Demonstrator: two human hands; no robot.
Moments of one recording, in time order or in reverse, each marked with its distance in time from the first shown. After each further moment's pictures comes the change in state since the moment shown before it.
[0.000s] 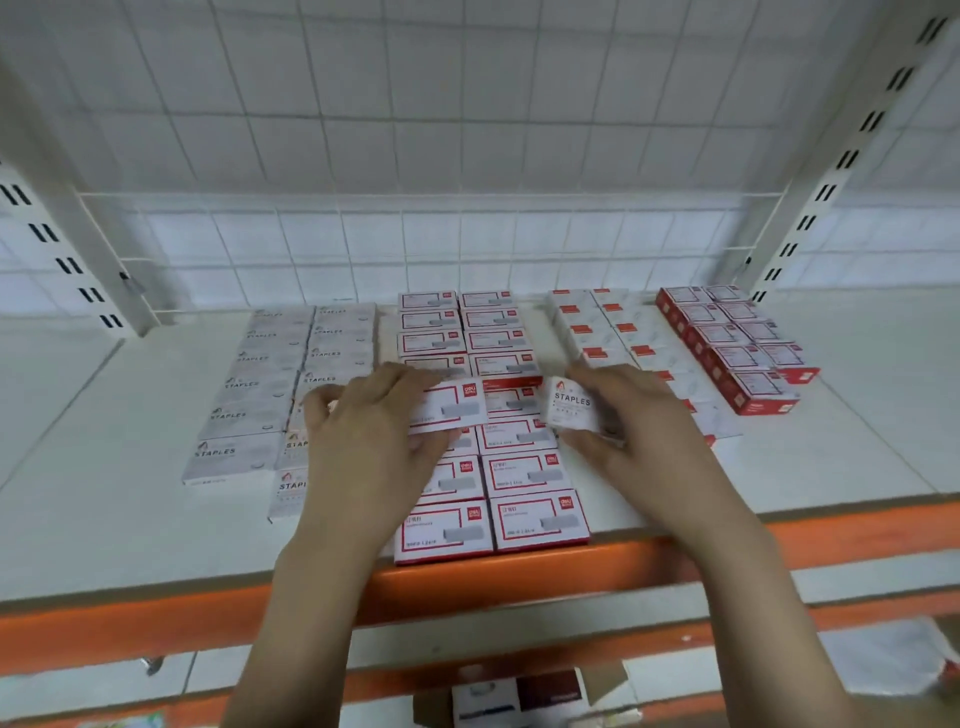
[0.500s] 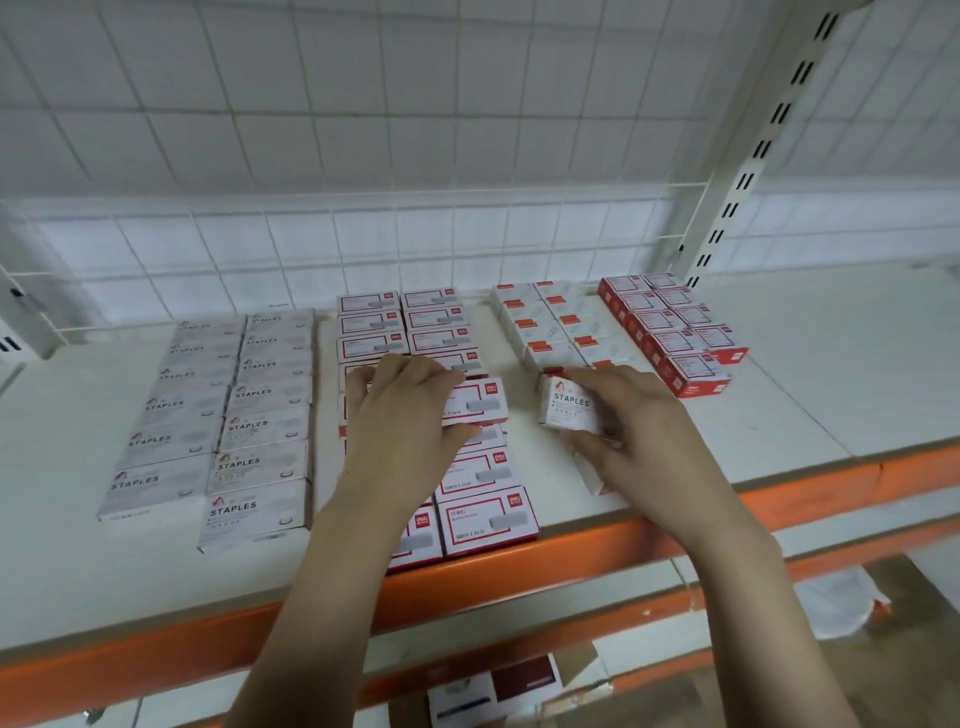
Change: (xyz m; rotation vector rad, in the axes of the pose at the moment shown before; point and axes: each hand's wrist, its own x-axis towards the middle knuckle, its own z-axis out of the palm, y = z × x) left_hand 0.029 0.045 0.030 0.027 -0.174 0.112; right_hand -0.021 0.020 -0.022 -0.048 0.037 0.108
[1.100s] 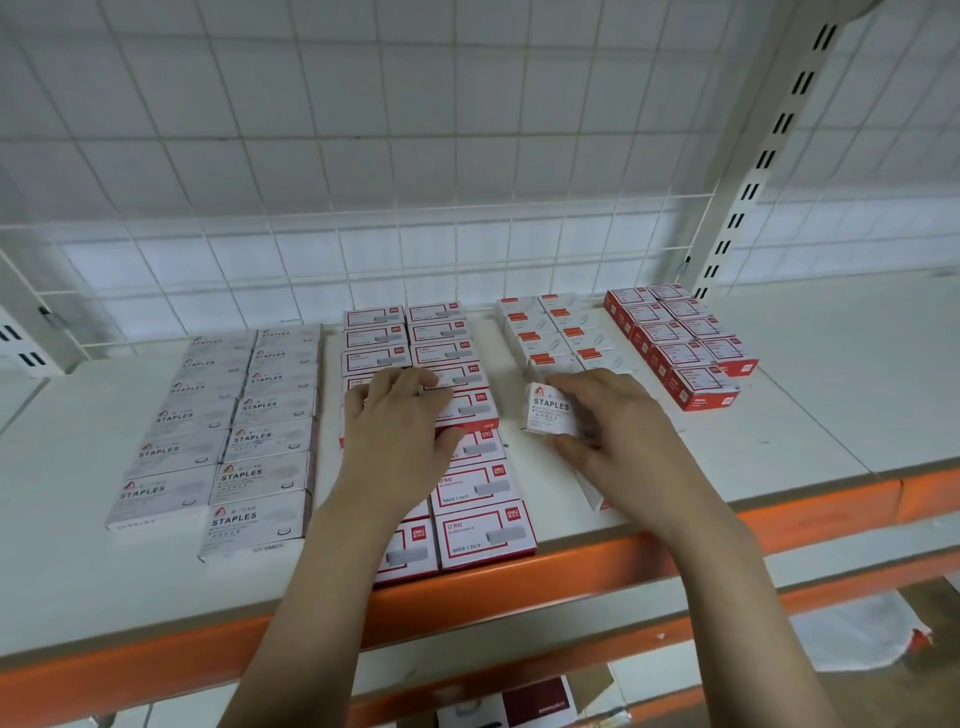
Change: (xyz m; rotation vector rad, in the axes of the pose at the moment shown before) left_hand 0.004 -0.006 0.007 0.023 -0.103 -0.053; right_hand 0.012 0.000 0.007 -0.003 -0.048 -0.044
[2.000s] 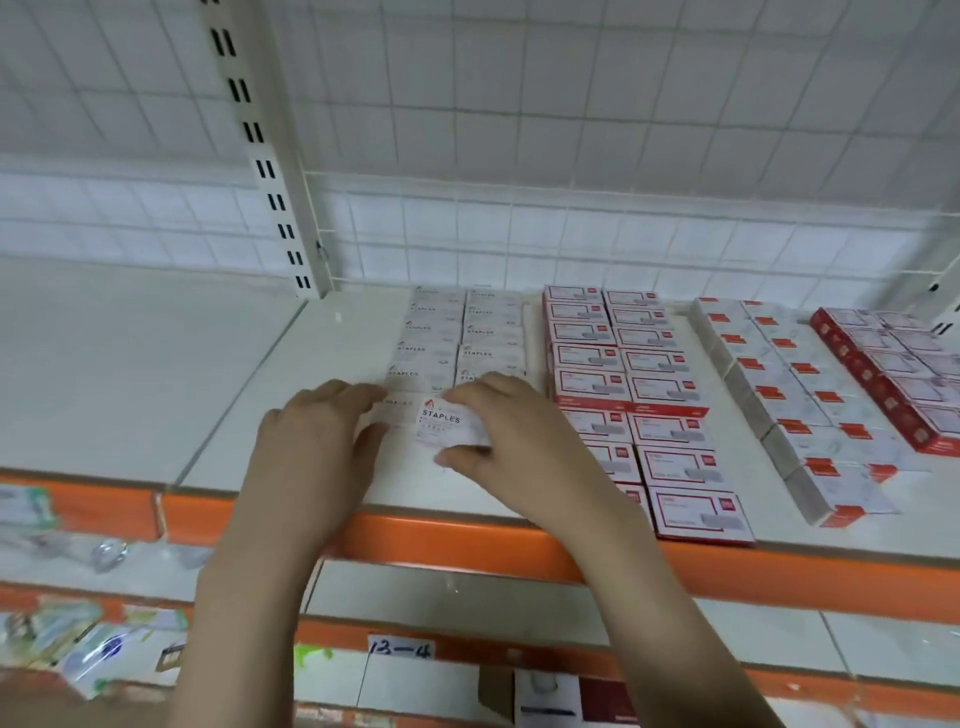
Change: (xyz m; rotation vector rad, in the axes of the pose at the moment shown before) left_hand -0.135 -0.156 -0.079 -0.025 0.234 -0.277; right_hand 0.029 -0.193 0.114 0.085 -0.270 -0.362
